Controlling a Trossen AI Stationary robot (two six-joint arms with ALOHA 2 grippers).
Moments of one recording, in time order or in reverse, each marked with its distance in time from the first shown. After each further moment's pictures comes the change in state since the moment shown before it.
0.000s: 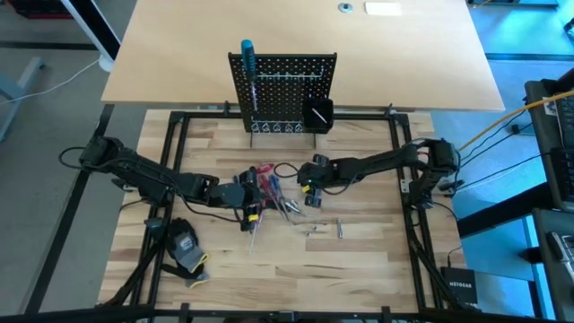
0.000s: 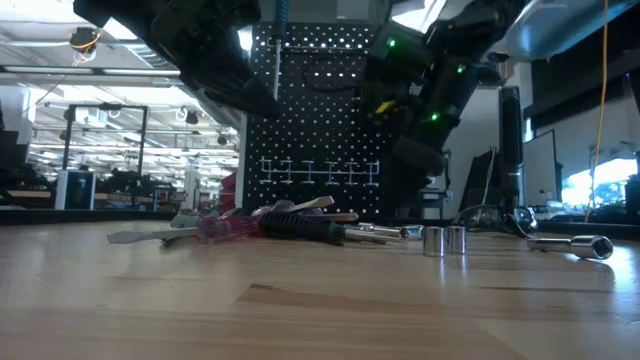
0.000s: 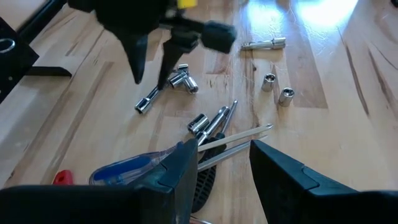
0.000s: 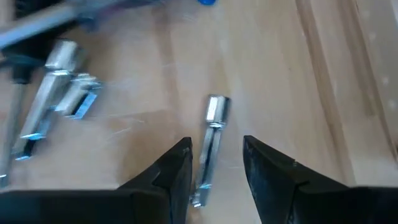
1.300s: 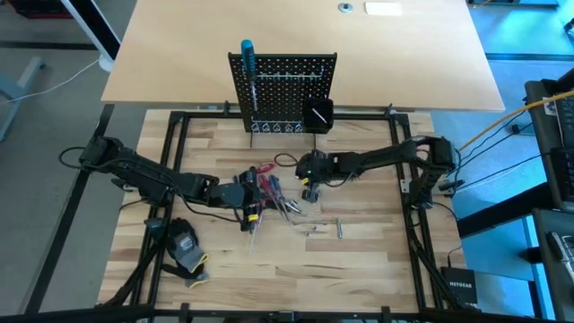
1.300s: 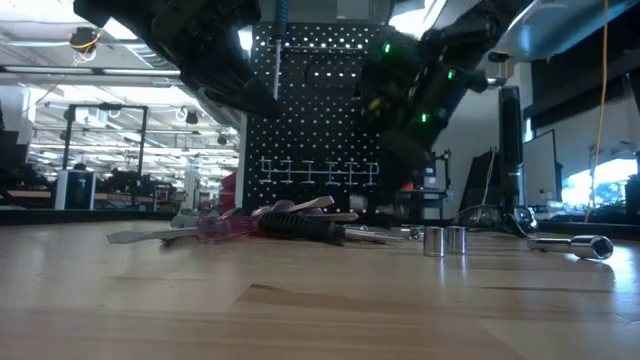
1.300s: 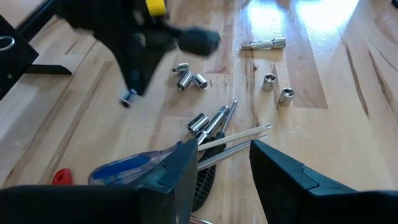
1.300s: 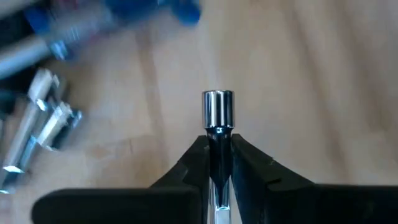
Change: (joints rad) left arm 0.000 0.000 0.000 -0.001 0.000 -0.007; right arm -0.055 0.000 -0.003 0.083 -0.080 -0.024
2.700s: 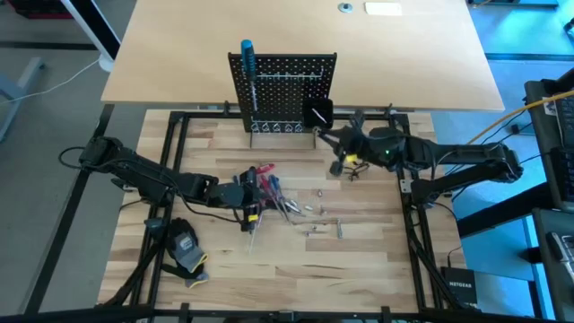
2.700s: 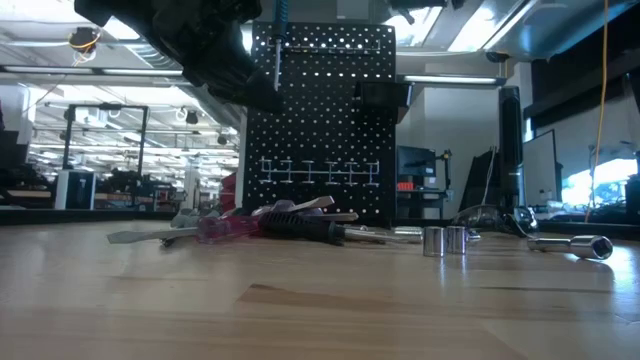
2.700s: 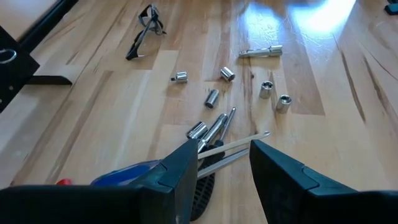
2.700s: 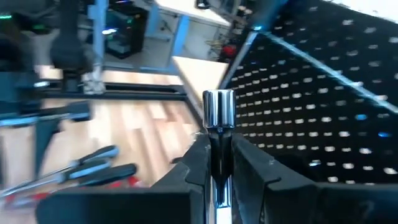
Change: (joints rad) left arm -0.003 0.000 0.000 0.026 0.000 0.026; right arm 0.086 -0.651 0.049 0.078 0.339 -0.228
